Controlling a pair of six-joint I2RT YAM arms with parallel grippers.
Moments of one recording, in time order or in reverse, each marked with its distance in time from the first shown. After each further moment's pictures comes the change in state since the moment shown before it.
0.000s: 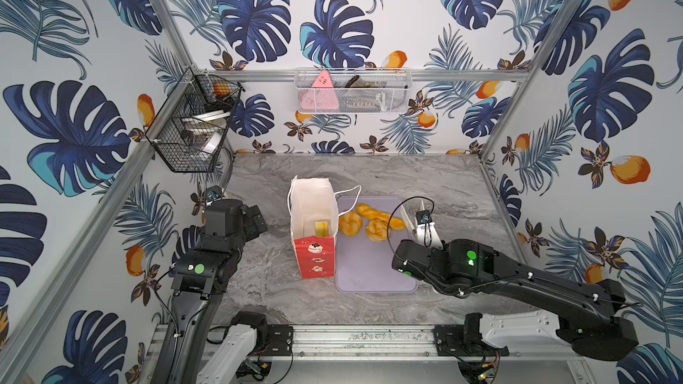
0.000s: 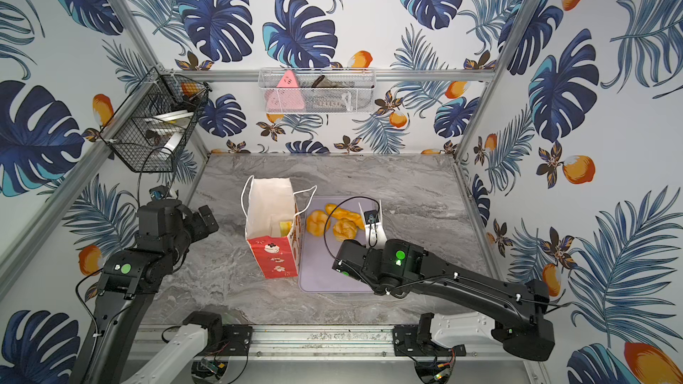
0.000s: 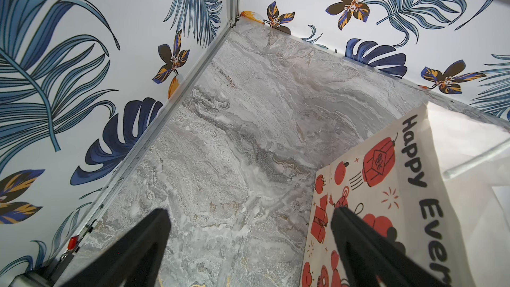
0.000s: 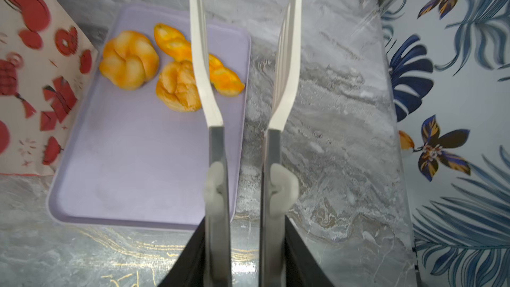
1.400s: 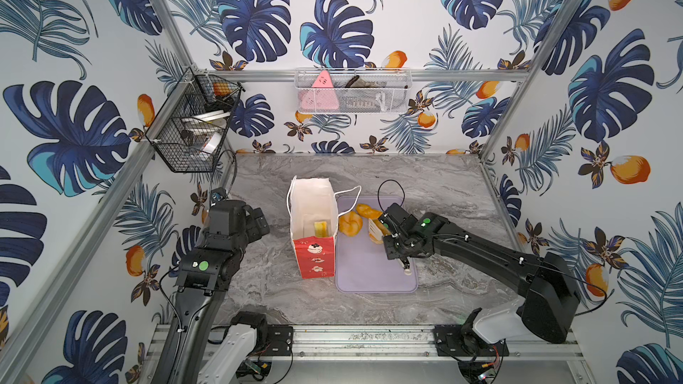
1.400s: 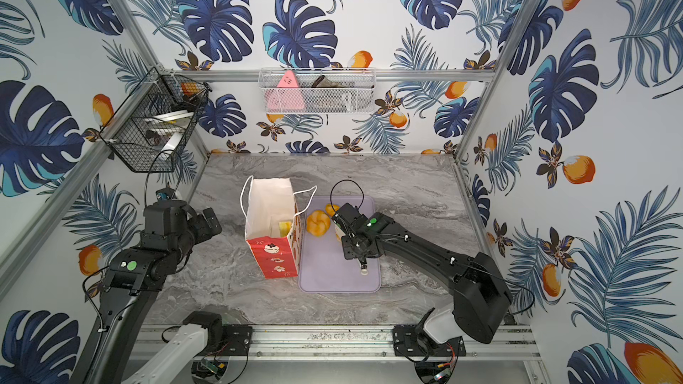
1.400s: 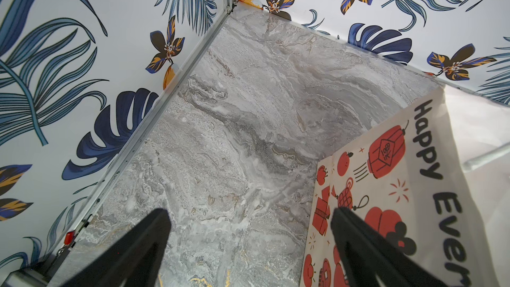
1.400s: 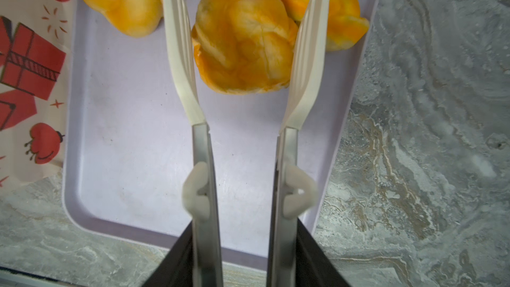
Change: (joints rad) left arm 0.000 0.006 -0.031 0.003 0.018 0.000; right arm -0.405 0.276 -0.093 0.446 -0.550 -0.393
